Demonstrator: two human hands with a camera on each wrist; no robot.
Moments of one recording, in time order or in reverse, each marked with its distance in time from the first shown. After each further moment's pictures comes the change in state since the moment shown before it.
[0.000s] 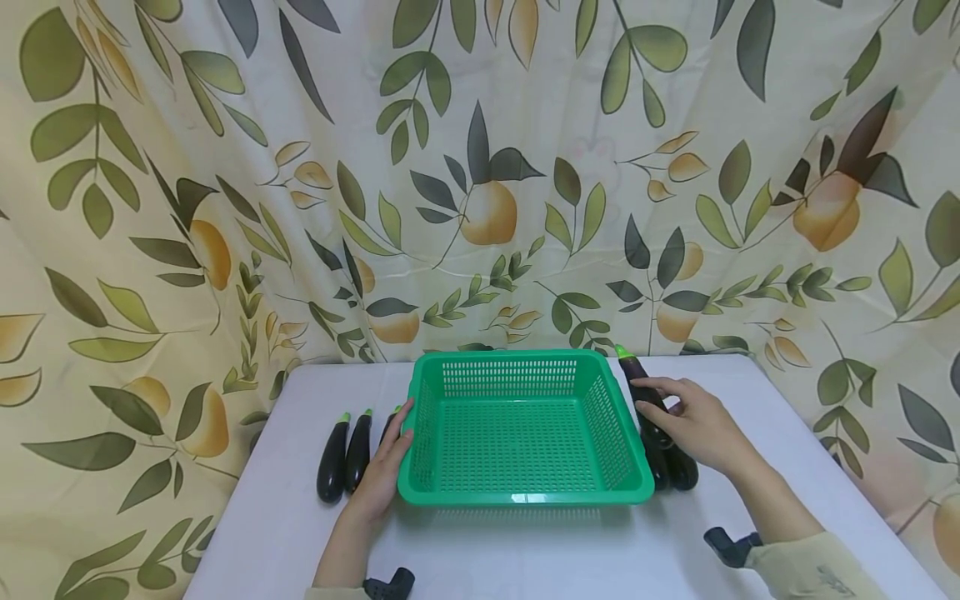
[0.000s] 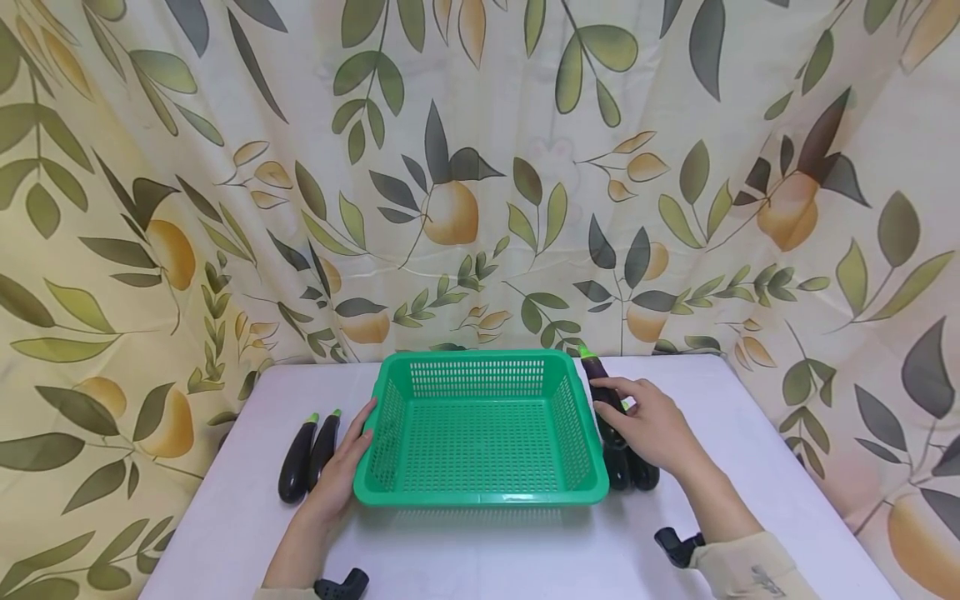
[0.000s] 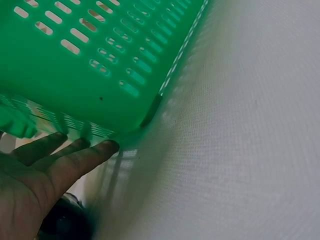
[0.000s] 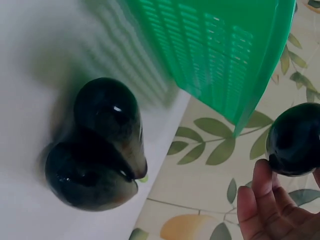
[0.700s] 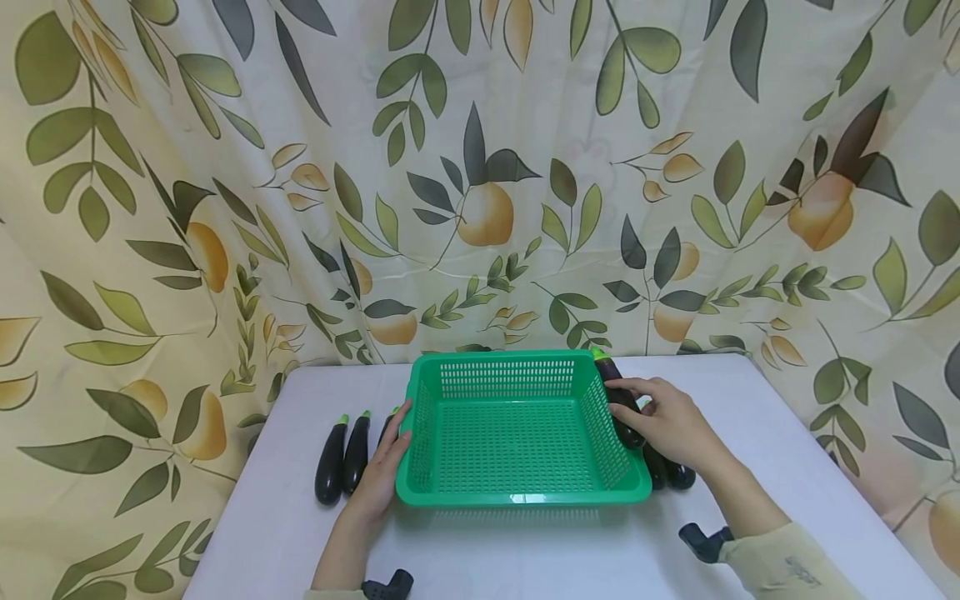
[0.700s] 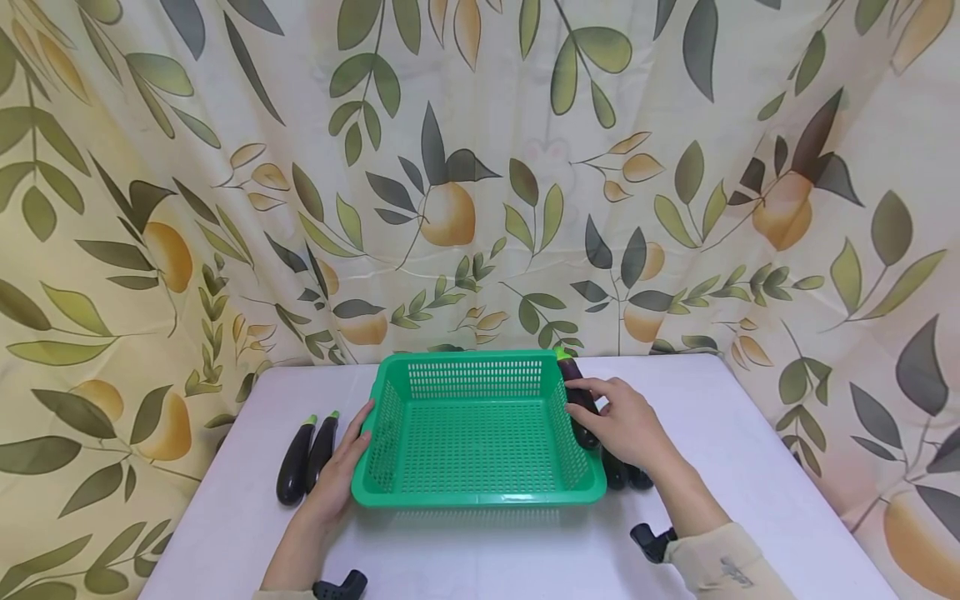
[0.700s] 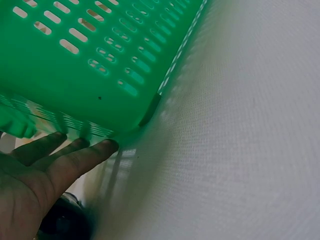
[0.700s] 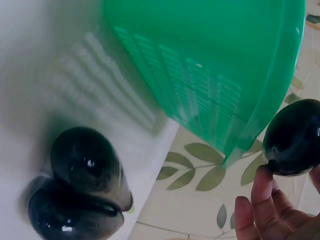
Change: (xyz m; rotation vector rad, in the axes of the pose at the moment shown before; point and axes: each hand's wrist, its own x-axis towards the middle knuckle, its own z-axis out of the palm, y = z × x) left_hand 0.000 -0.002 0.000 -0.020 0.000 0.005; right_hand 0.006 -0.023 0.016 0.008 0.004 -0.051
